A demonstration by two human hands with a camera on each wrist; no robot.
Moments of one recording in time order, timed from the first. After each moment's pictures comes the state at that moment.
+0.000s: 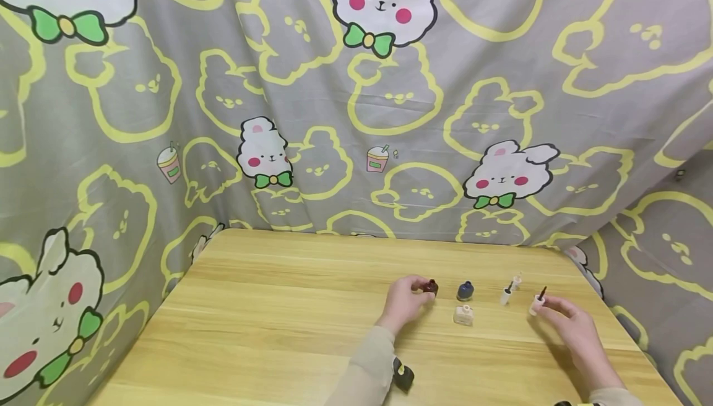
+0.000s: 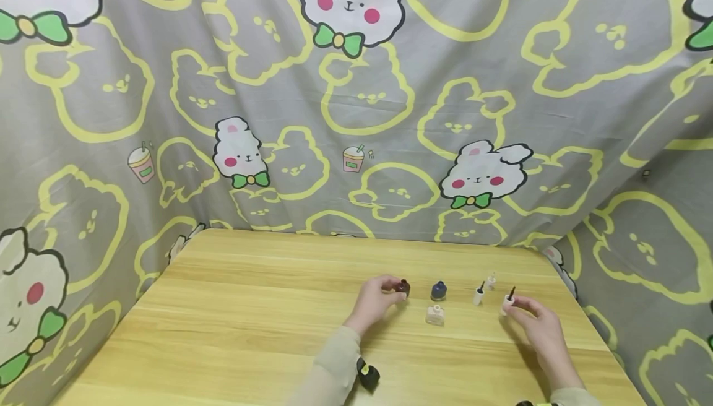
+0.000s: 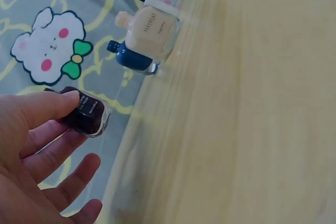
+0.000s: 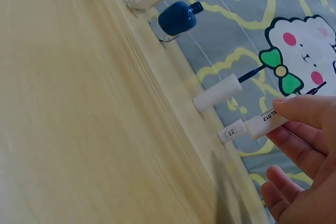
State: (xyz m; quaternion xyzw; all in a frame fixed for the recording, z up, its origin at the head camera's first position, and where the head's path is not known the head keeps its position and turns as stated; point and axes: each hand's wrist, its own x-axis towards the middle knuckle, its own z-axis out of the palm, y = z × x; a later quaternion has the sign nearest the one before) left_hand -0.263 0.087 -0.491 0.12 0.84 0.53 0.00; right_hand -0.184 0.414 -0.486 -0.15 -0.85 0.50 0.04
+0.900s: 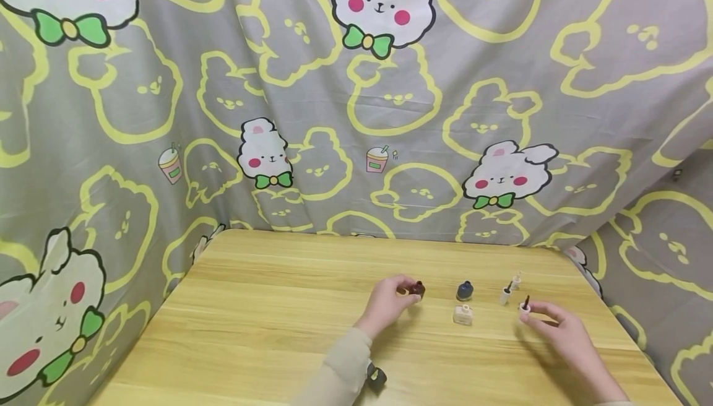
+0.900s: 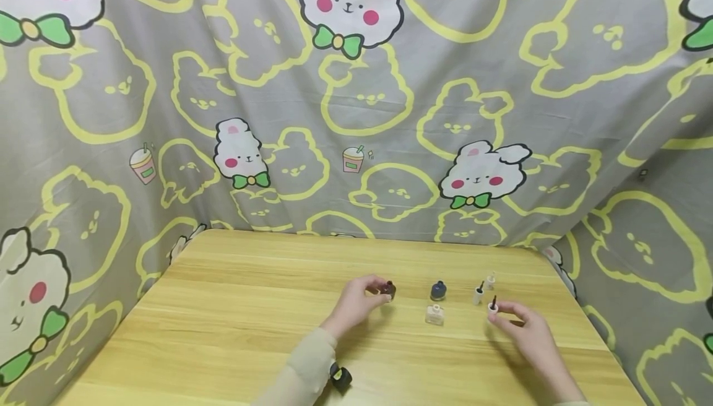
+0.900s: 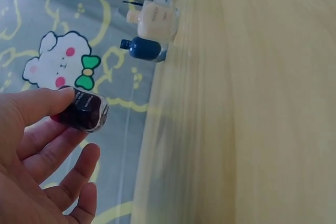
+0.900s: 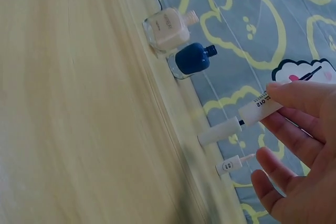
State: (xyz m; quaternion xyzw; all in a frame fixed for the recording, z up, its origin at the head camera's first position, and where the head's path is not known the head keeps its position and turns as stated) left_hand -0.253 0.049 -0.476 0.19 0.85 0.49 0.00; right_hand -0.166 0.388 -0.474 -0.05 -0.90 0.43 0.07
